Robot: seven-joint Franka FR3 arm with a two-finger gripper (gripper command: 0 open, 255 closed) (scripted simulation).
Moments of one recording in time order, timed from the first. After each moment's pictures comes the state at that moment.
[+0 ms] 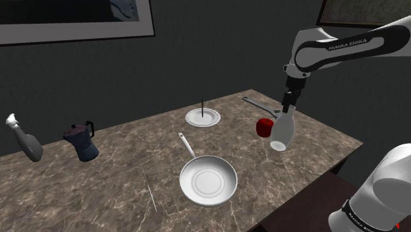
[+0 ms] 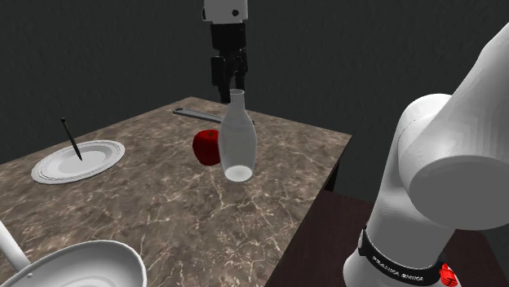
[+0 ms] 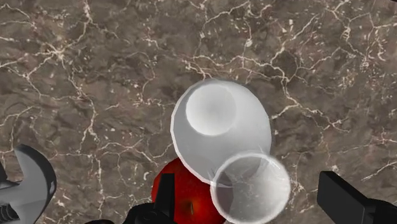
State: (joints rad) arm -0.05 -0.40 -0.21 -2.36 -0.11 1.94 -0.32
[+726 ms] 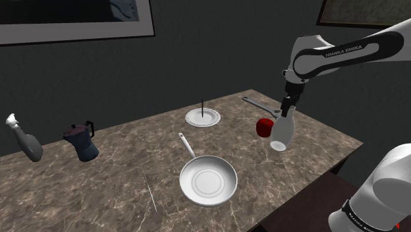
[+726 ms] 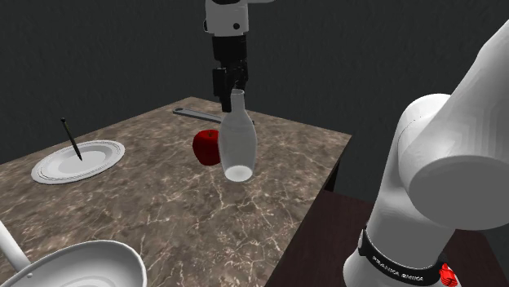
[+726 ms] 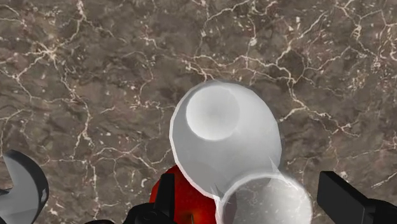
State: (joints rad) arm -0.05 -0.39 -0.22 -2.41 -0.11 2.00 -0.32
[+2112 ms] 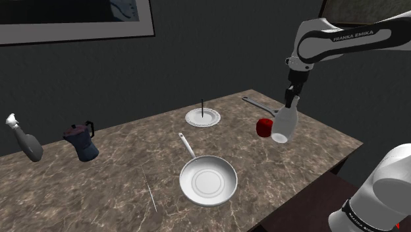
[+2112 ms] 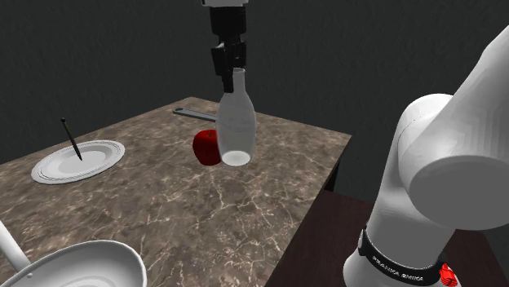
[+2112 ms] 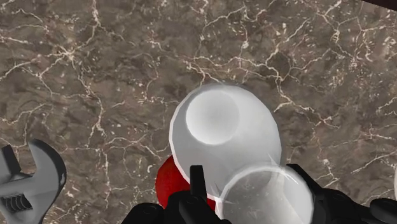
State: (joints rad) arm -0.05 -0.42 -0.21 -2.30 -0.11 1.86 -0.32
